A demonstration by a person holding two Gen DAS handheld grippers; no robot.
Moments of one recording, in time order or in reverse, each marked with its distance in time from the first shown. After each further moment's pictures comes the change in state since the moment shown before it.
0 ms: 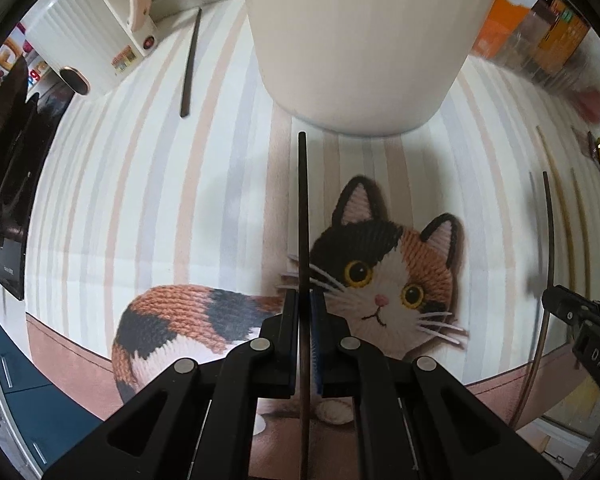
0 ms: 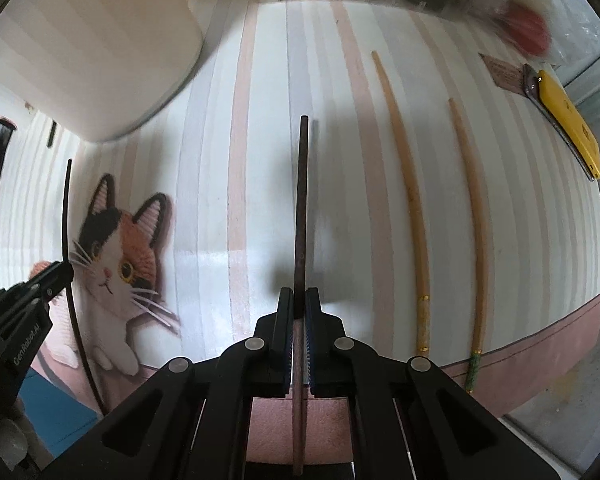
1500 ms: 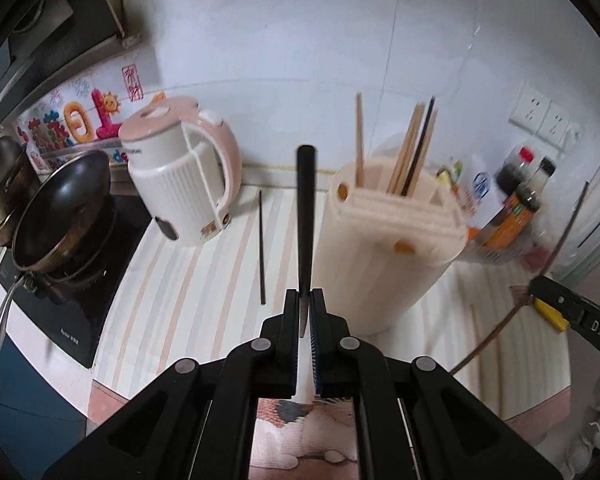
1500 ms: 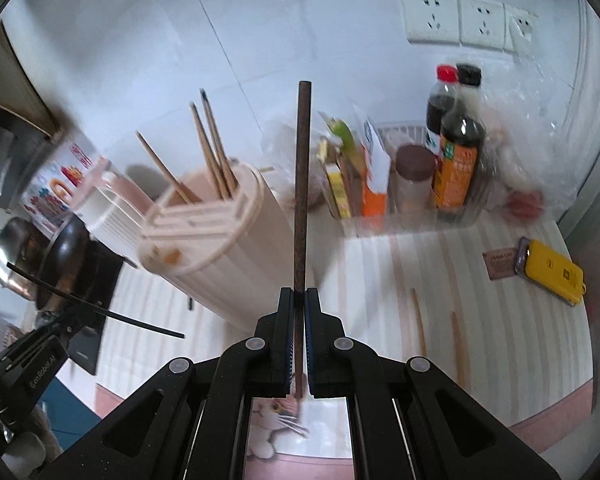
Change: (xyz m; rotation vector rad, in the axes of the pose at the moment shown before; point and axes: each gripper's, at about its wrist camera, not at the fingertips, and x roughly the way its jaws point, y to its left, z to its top) left arm -0.192 0.061 0.046 -0.122 -0.443 -0.051; right arm -0.199 0.029 0.068 -0.010 -0.487 0.238
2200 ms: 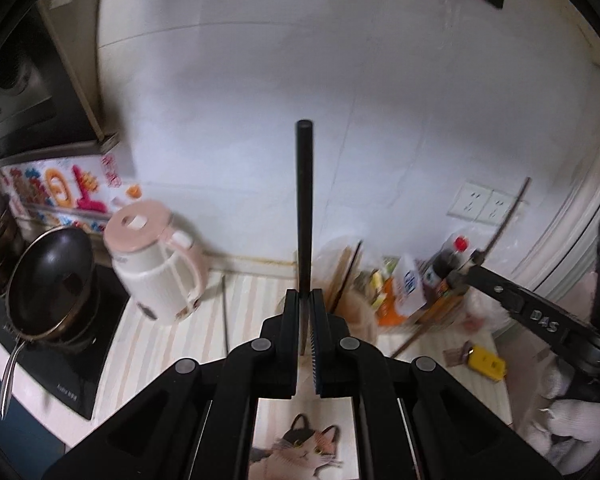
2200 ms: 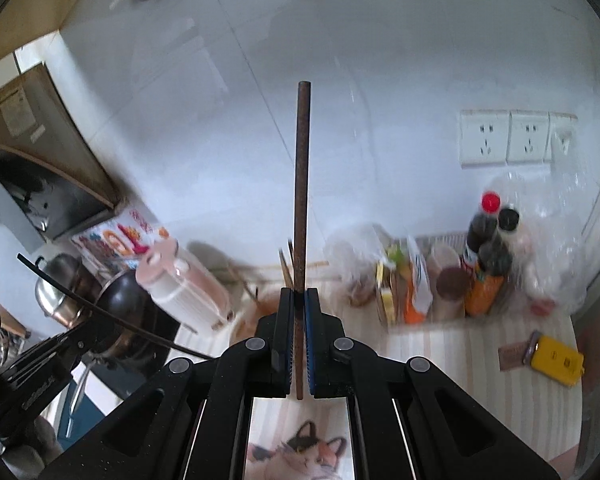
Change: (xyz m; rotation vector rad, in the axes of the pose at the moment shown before) left arm -0.086 -0.015 0.101 -0.004 -0.145 -0.163; right arm -0.078 0.042 0.109 -0.057 -0.172 0.129
